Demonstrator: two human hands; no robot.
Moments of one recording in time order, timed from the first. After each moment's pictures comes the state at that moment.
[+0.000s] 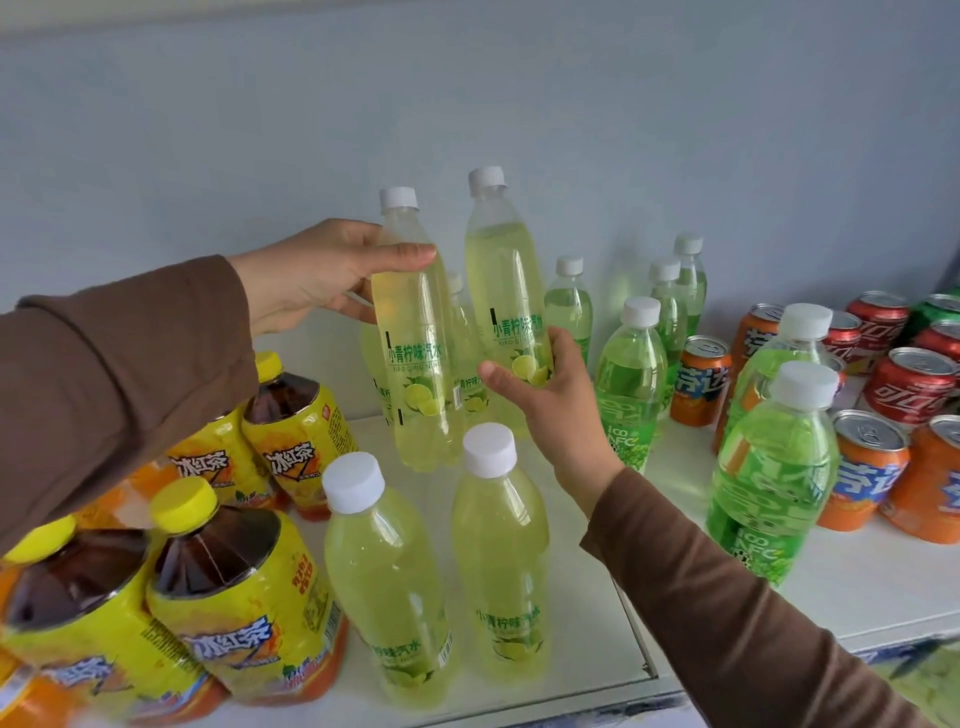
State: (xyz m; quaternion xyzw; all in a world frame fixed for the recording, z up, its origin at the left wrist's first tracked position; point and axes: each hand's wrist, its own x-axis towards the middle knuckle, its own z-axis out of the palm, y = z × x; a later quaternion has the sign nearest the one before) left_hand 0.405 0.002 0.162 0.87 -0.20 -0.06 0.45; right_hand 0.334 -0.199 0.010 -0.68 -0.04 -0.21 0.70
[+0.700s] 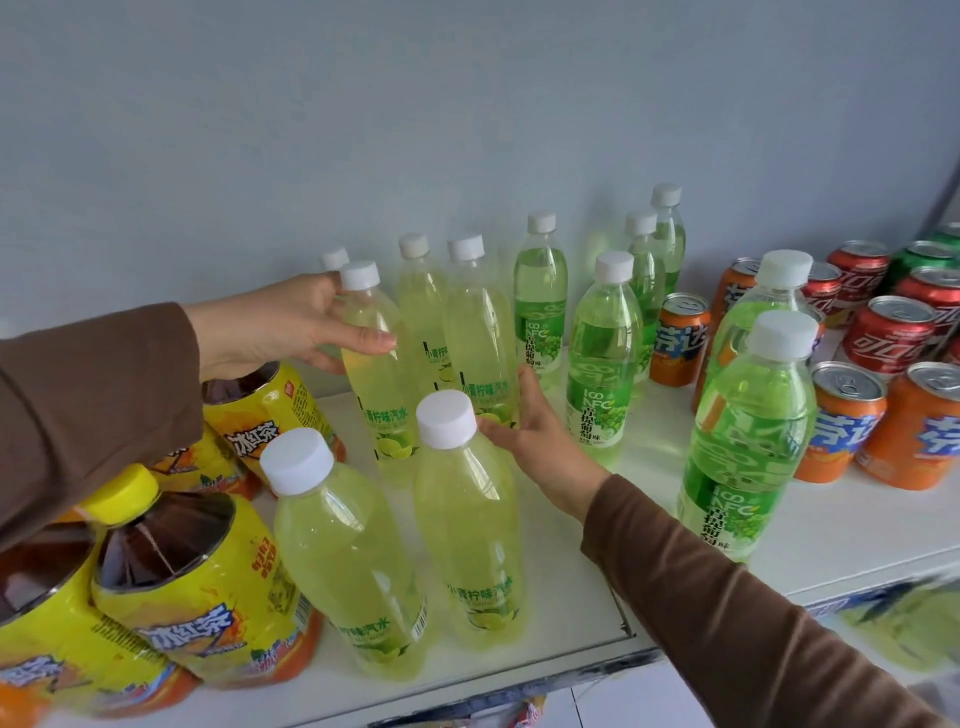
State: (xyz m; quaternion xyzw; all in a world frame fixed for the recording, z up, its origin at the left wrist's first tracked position) left_hand 0.399 0.014 0.106 0.89 -0.18 -0.16 0.39; right_hand 0.326 -0.217 -0.056 -0.70 -0.06 -0.01 0.71
